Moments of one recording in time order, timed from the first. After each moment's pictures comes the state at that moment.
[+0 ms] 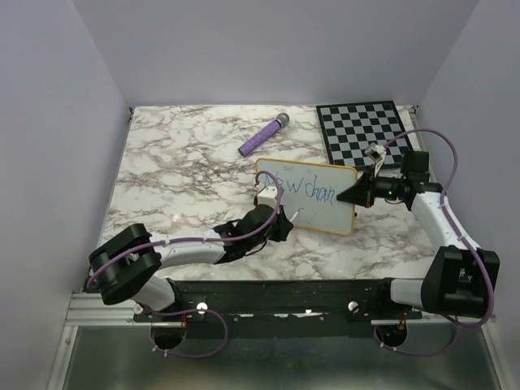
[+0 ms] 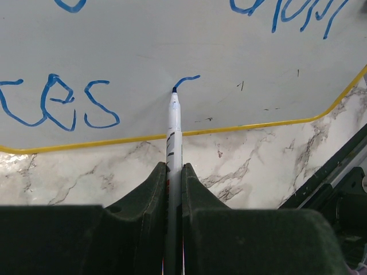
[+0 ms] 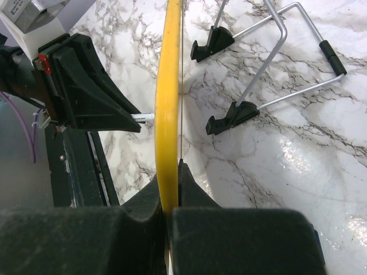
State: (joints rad) left arm -1.04 1.44 0.65 0.32 -0.23 -0.69; right arm -0.11 1.29 0.85 -0.47 -1.22 -0.38
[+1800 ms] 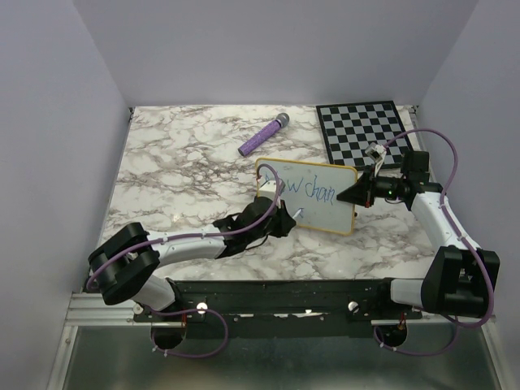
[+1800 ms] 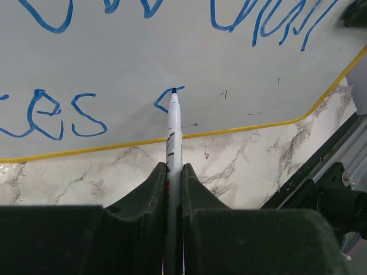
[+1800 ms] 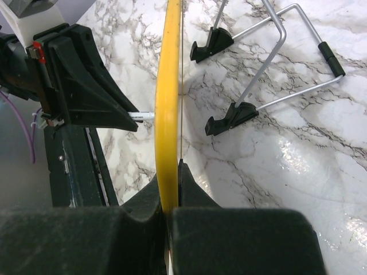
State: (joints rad) left arm -1.00 1.44 0.70 0.27 -0.14 -0.70; right arm -0.11 1.29 0.85 -0.47 -1.22 -0.38
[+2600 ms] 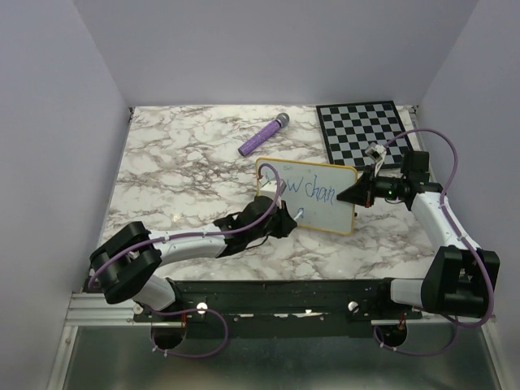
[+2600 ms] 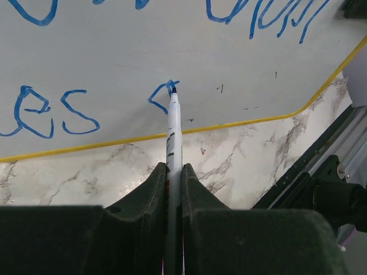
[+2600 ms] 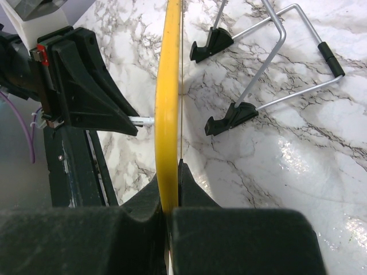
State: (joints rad) left arm -1.00 1.45 0.71 0.27 -0.10 -0.71; right arm -0.11 1.29 0.85 -0.47 -1.22 -0.38
